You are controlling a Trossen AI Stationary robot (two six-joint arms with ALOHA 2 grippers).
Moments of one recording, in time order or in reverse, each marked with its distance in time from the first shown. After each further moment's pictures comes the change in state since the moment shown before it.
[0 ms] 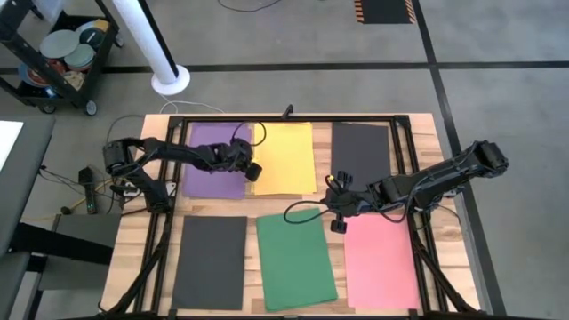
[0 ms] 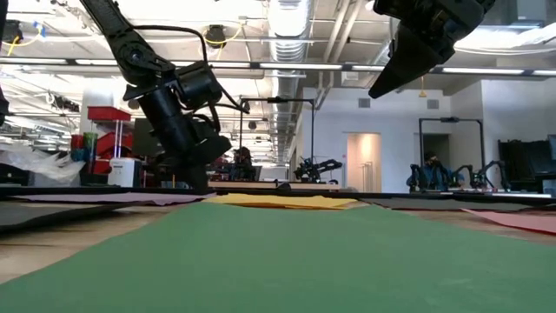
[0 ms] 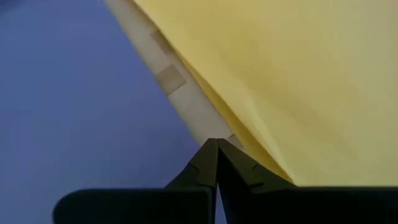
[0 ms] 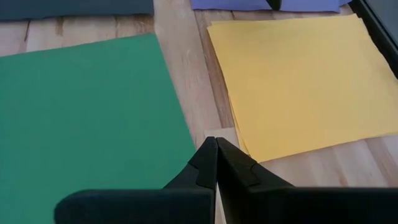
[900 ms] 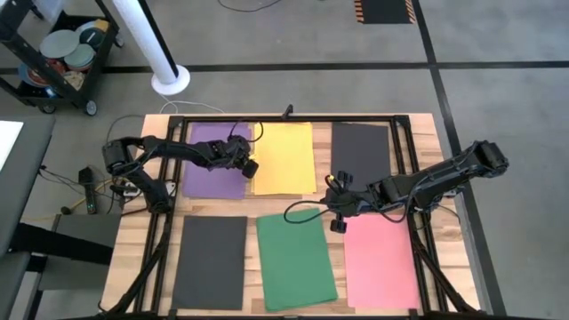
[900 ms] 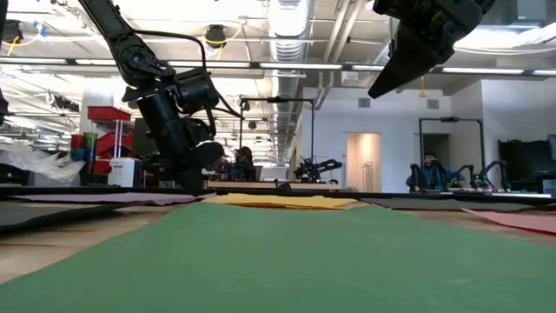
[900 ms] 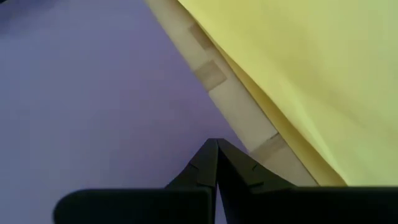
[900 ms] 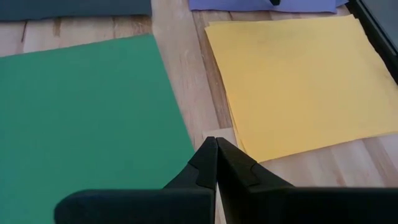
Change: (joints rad) left arm 0.056 -0.001 0.000 -0.044 -0.014 0.057; right arm 0.000 0.000 0.000 0.000 0.008 0.001
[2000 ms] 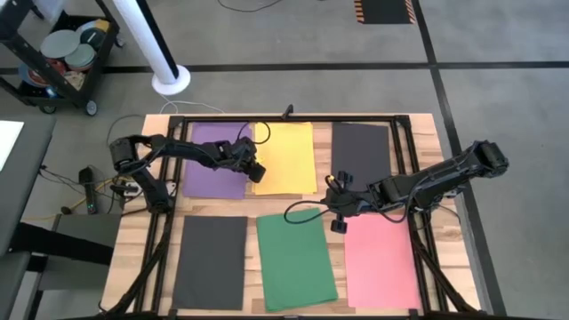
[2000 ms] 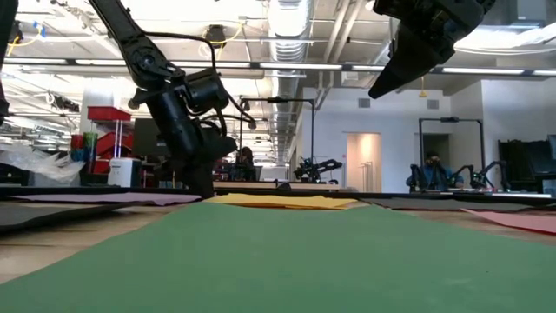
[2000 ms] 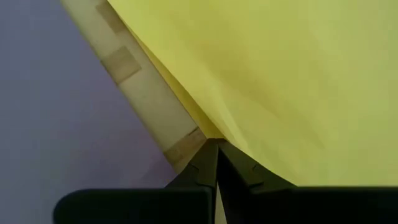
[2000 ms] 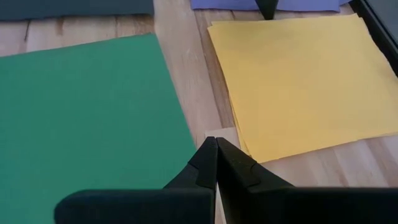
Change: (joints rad) left arm -0.035 0.079 0.058 0.011 0.173 -0.073; right arm 0.000 0.000 -0.001 0.001 -0.009 0.001
